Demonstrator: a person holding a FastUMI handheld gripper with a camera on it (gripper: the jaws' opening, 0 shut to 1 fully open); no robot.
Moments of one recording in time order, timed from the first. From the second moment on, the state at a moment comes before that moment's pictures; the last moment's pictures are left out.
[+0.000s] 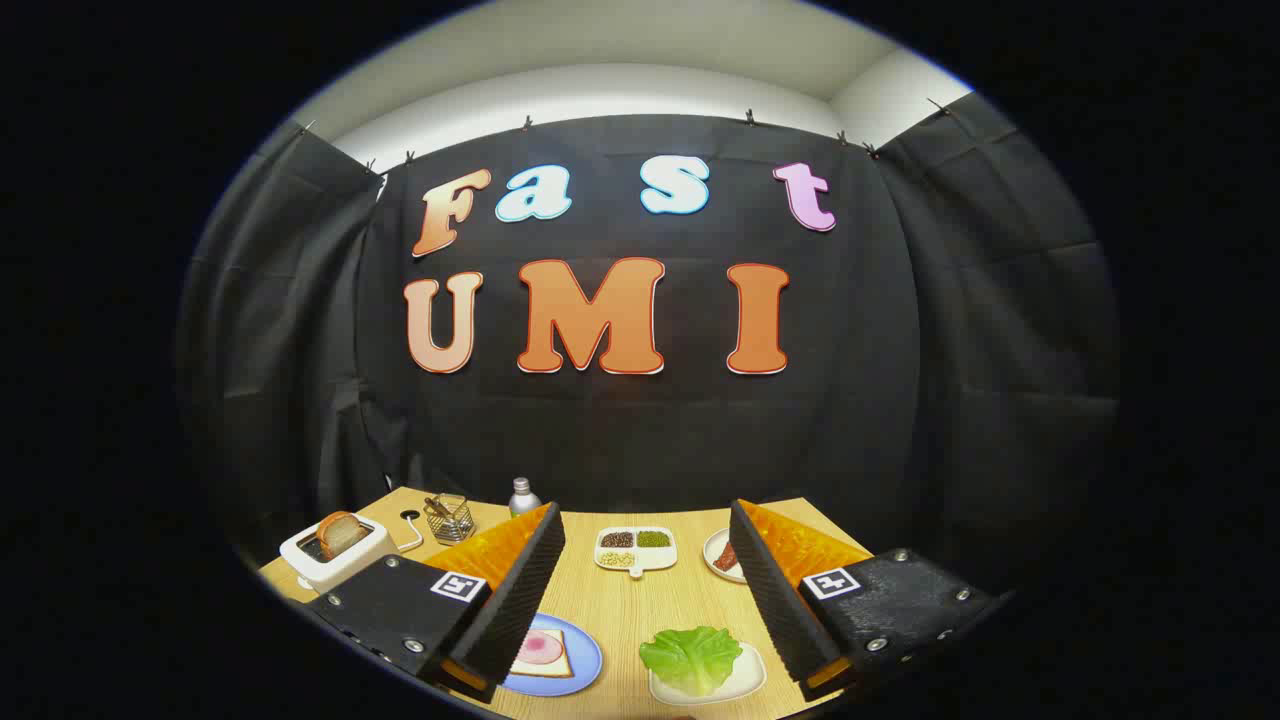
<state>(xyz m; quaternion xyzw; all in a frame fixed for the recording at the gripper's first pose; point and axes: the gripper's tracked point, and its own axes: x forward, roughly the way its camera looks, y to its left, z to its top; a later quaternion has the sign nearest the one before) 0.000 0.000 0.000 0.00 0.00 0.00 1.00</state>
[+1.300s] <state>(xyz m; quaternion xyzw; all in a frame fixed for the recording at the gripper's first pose) 0.000 -0.002 -0.010 0.00 0.01 0.00 1.00</state>
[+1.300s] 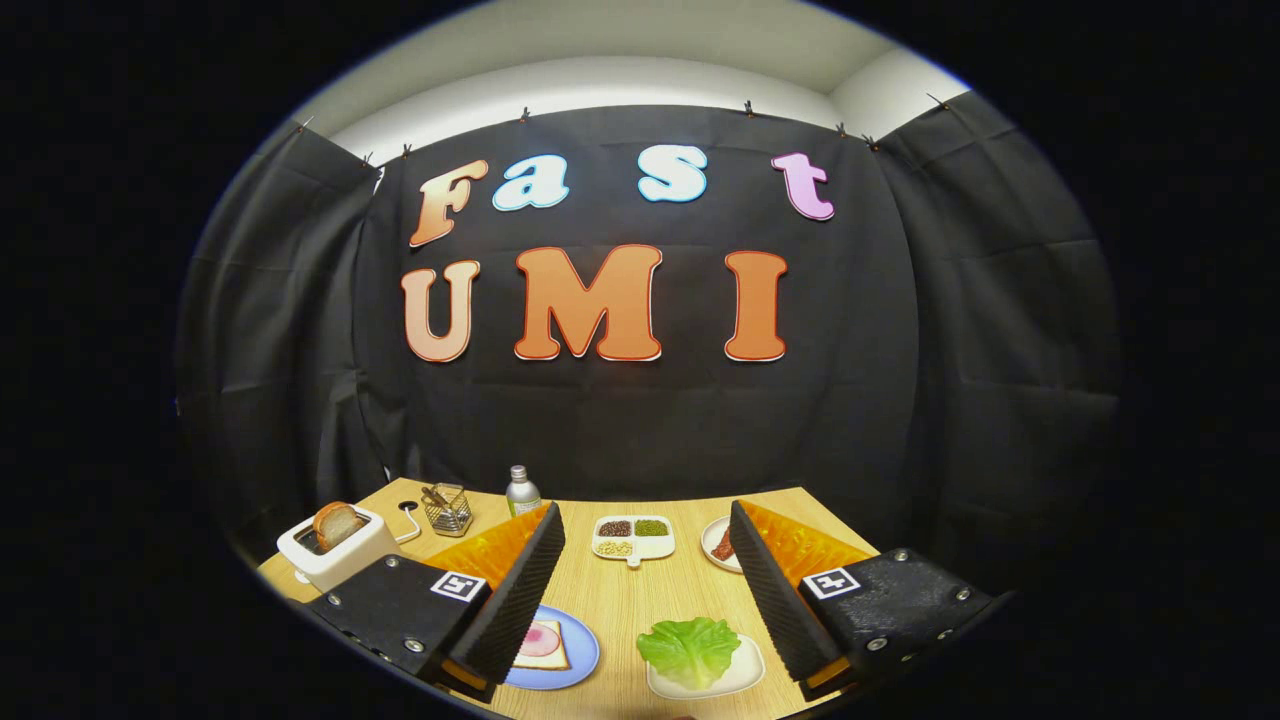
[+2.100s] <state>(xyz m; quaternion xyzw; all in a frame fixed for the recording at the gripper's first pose) 0.031 -0.033 -0.132 0.00 0.10 -0.01 0.99</state>
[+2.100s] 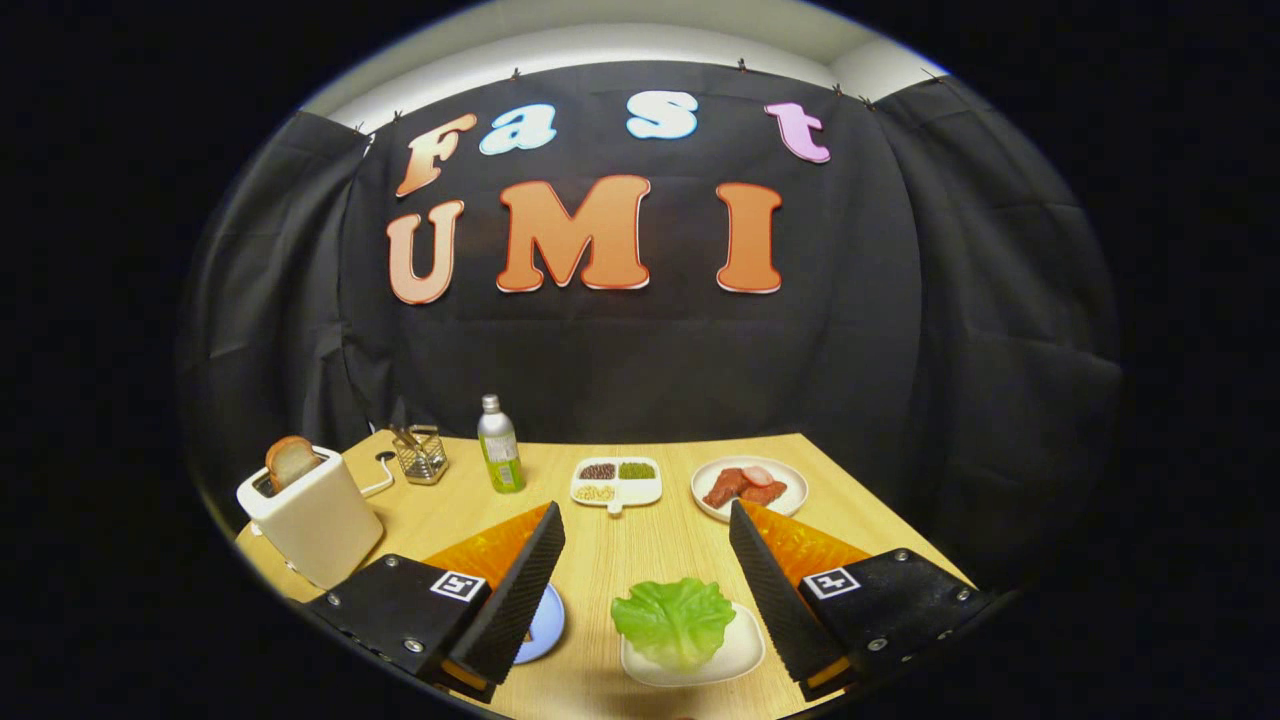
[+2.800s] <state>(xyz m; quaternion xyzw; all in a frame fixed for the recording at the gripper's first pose) 0.056 -0.067 -0.259 -0.02 0.21 0.02 0.98</state>
